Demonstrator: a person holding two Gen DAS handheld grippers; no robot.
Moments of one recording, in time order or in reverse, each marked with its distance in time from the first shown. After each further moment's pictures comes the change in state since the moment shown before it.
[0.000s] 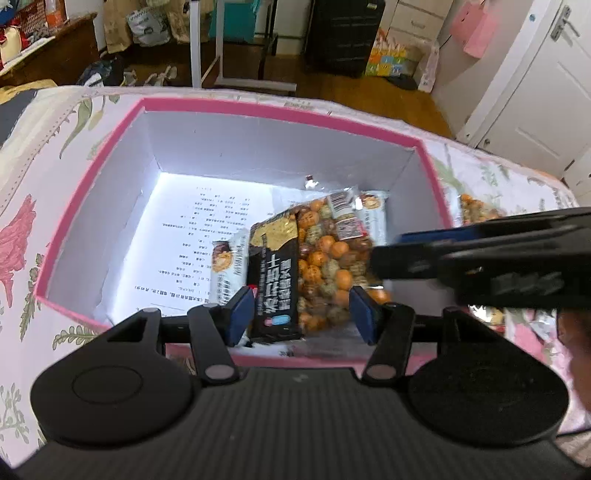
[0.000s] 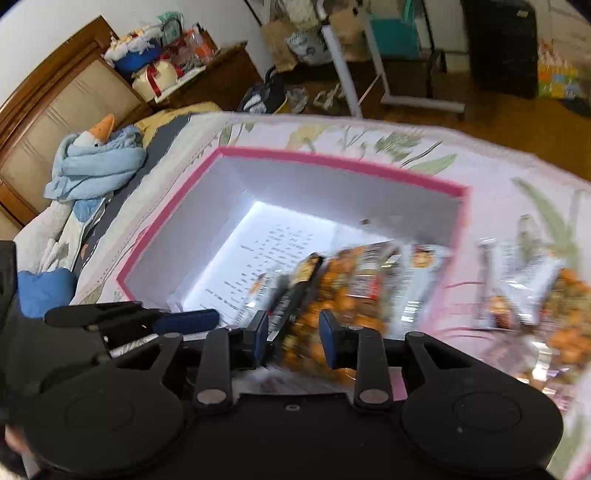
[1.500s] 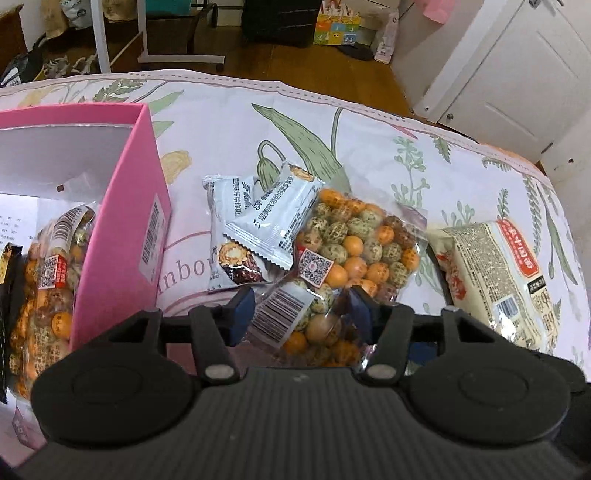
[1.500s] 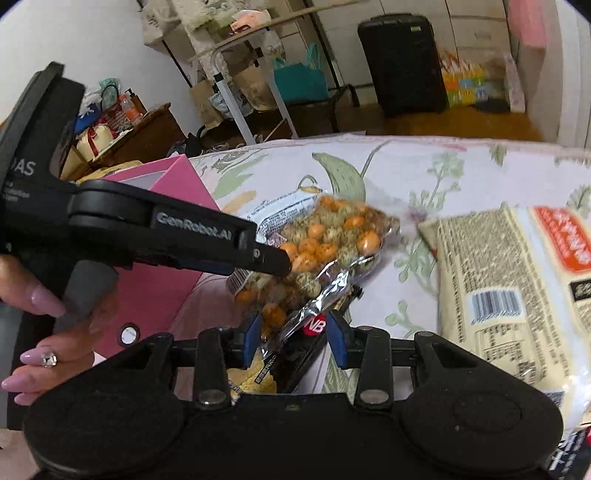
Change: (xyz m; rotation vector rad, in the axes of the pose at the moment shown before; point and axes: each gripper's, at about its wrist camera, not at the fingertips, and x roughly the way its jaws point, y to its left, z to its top) left arm 0.136 -0.185 0.038 0.012 0.100 -0.098; right arm -0.050 -0.186 -0.109 0.115 -0.202 -0.108
